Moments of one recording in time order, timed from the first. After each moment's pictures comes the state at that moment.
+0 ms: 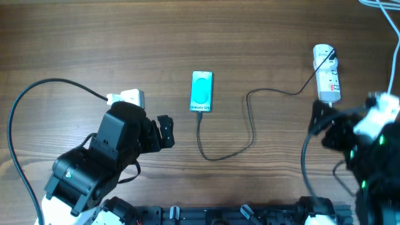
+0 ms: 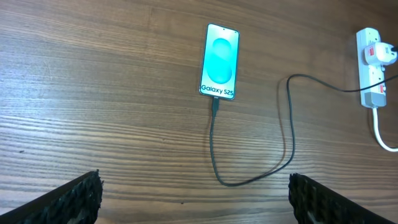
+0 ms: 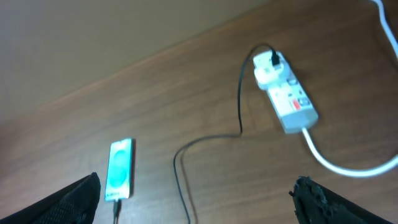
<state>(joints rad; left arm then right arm) -0.53 0.91 1.14 -1.12 -0.11 -0.63 -0.09 0.63 1.07 -1.00 -0.10 0.35</state>
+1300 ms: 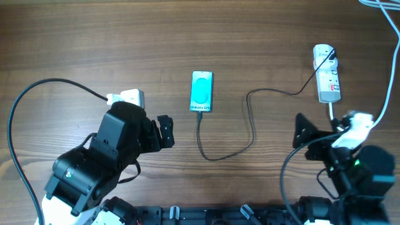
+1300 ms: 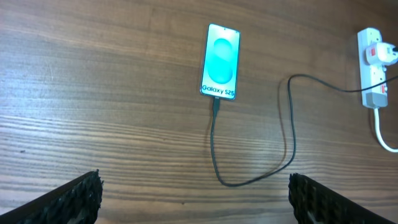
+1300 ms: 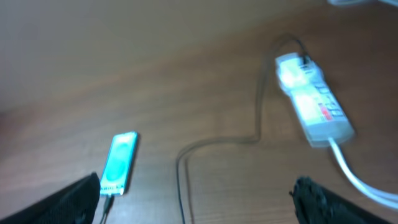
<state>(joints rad) -0.53 0.91 1.13 -1.12 -0.11 -0.63 -0.09 0.38 0.65 -0.65 -0.22 0.24</state>
